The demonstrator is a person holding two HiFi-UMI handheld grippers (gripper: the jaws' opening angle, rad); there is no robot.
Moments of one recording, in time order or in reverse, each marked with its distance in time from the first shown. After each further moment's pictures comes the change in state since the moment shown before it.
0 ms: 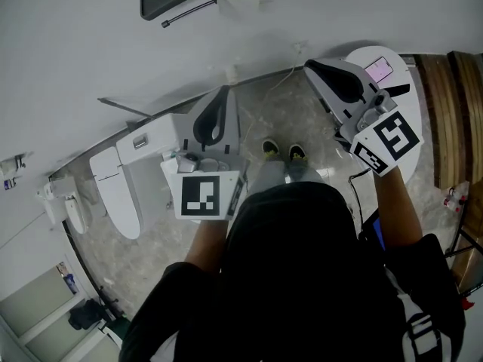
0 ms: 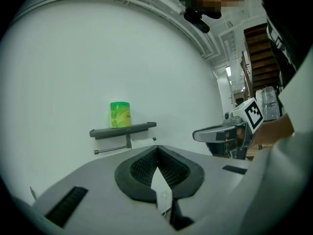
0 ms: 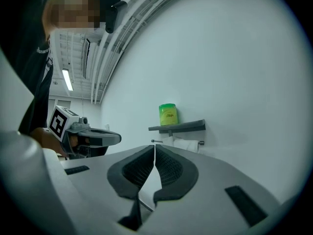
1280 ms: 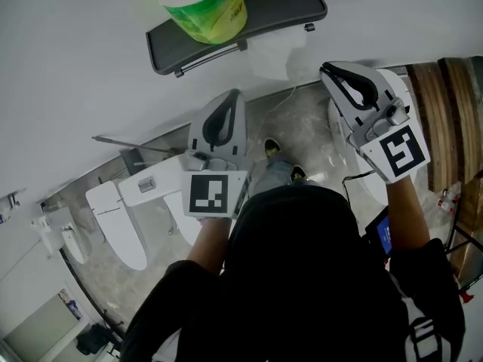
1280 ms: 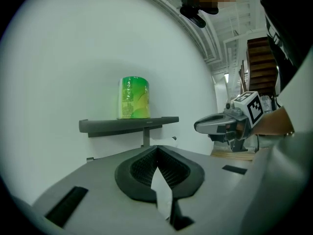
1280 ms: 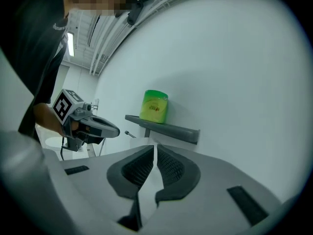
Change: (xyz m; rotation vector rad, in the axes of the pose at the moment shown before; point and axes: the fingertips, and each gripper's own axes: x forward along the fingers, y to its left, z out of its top) left arm 0.112 0.099 -0.015 -0.069 -0.031 -0.119; right arm 0.111 -0.075 0.014 -0.278 0.133 -0.122
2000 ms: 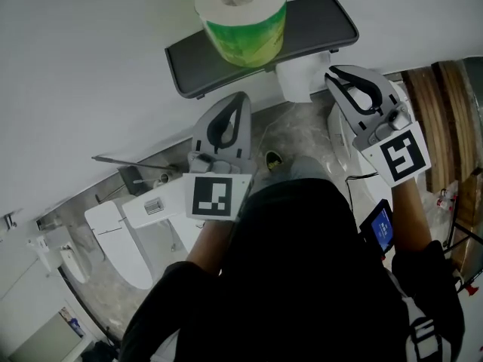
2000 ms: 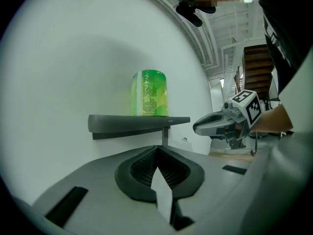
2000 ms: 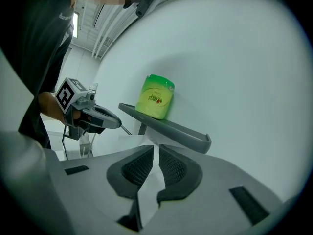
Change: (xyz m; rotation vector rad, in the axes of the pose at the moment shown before) left arm 0.024 0.057 -0.005 -0.016 -0.039 -0.074; right arm 0.058 -0.003 -0.002 -0.141 0.119 -0.042
